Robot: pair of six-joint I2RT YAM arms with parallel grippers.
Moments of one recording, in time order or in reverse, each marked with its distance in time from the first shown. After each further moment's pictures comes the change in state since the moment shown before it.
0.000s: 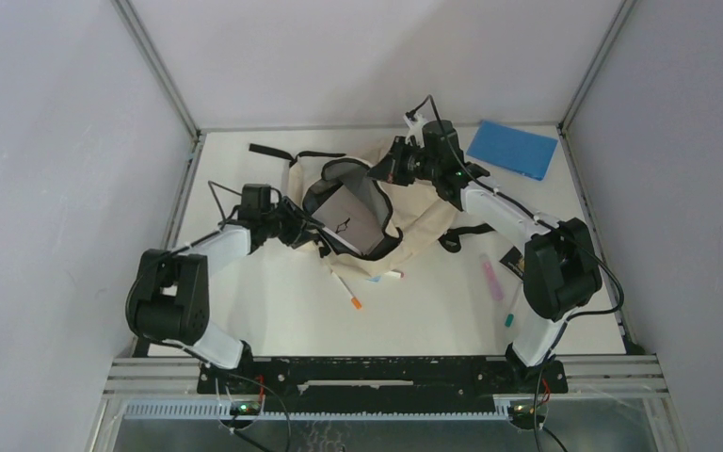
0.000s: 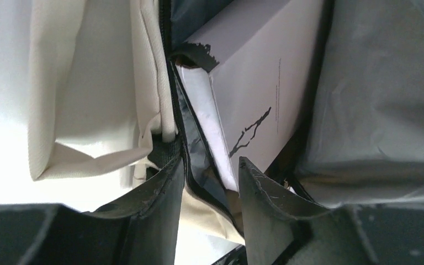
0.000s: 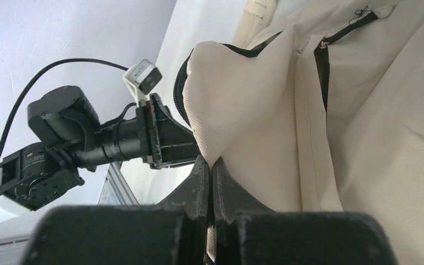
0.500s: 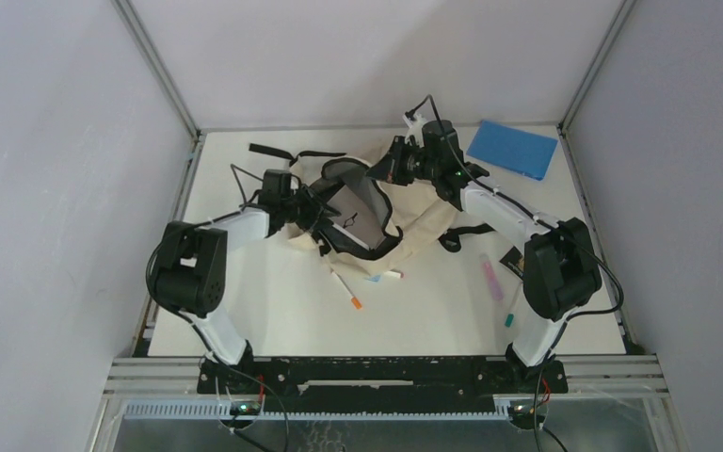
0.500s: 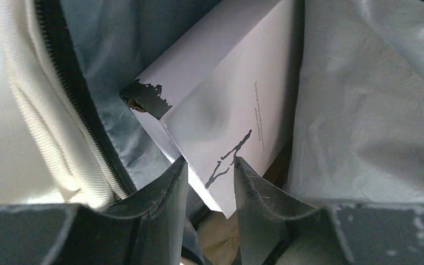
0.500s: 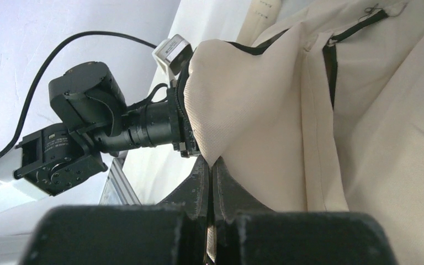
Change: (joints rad) left arm -0.084 0.206 0.168 0.058 -0.007 -0.037; right arm 0.003 0.000 0.000 0.008 -0.003 0.005
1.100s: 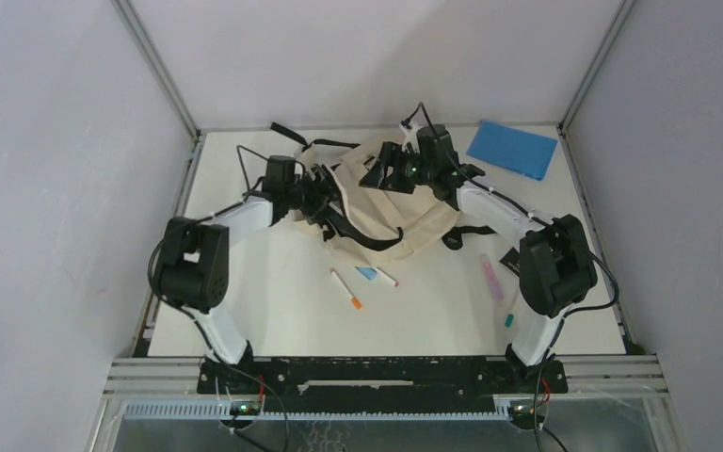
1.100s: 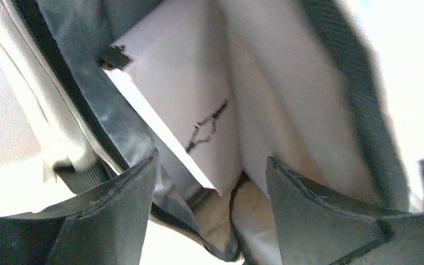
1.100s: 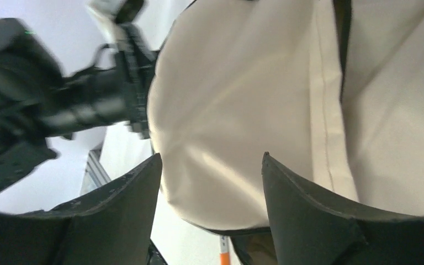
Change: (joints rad) left arm -0.026 0.082 0.142 0.008 0.022 0.103; right arm 0.007 0.034 0.006 -0.071 0.013 -0.045
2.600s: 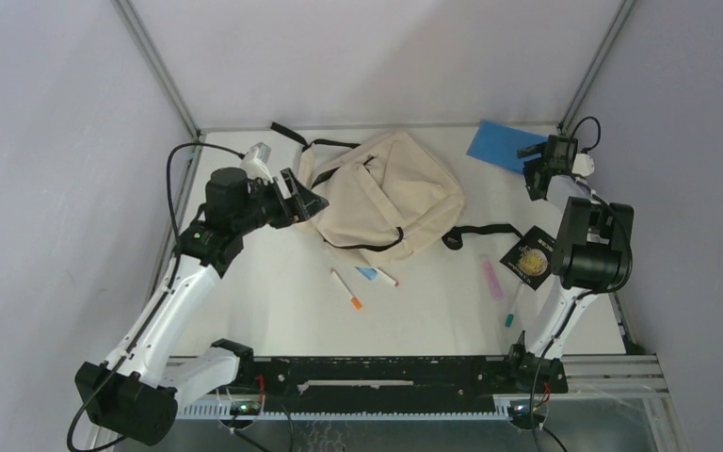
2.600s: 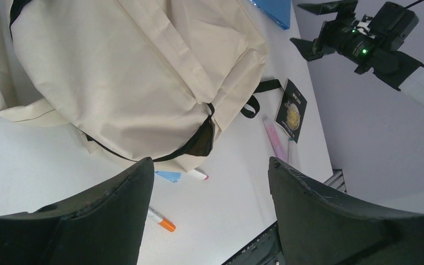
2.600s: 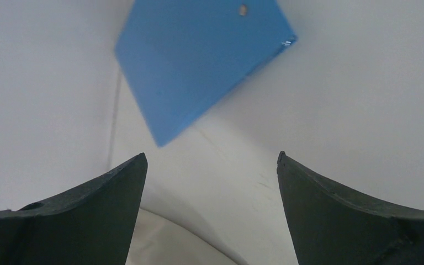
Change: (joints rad) left arm -0.050 -0.782 -0.101 -0.365 -0.085 0.313; right arm -0.704 0.128 -0.104 0.010 0.527 0.420
